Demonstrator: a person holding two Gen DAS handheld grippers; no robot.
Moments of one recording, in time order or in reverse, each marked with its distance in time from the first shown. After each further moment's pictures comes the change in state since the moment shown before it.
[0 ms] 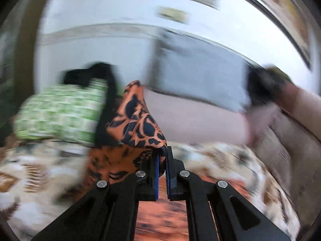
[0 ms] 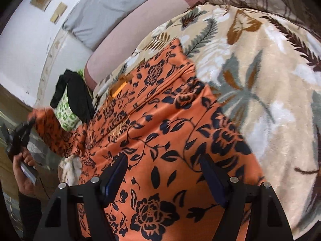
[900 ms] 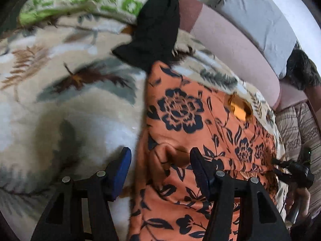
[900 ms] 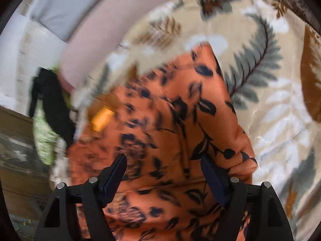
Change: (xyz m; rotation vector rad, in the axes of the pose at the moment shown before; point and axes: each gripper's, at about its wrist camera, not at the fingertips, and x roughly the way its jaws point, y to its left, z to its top) left arm 0.074 0.178 -0.156 -0.349 0.487 0.043; right arm 0.169 0.052 0.154 -0.067 0.247 -0.125
